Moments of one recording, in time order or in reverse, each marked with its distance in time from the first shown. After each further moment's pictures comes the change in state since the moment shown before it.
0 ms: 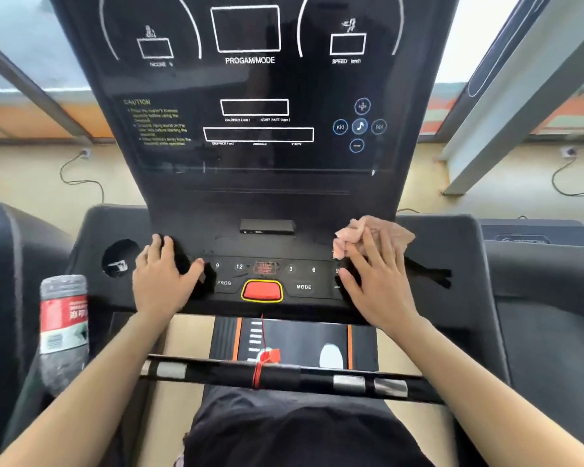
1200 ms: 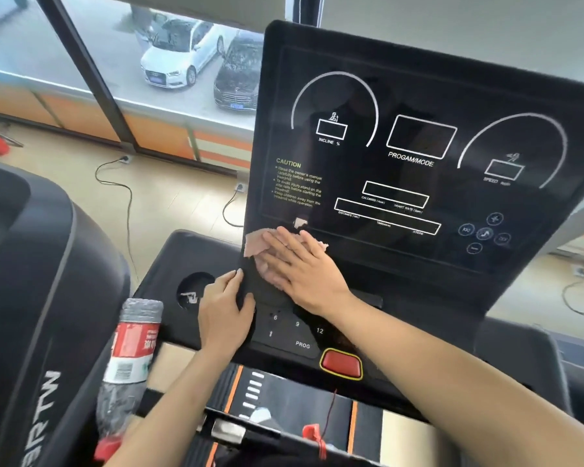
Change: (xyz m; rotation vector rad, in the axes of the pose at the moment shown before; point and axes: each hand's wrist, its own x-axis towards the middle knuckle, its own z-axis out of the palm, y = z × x) left_hand 0.031 -0.044 0.001 -0.505 0.152 0.013; right_hand 0.173 -0.250 -0.001 -0.624 0.103 -0.735
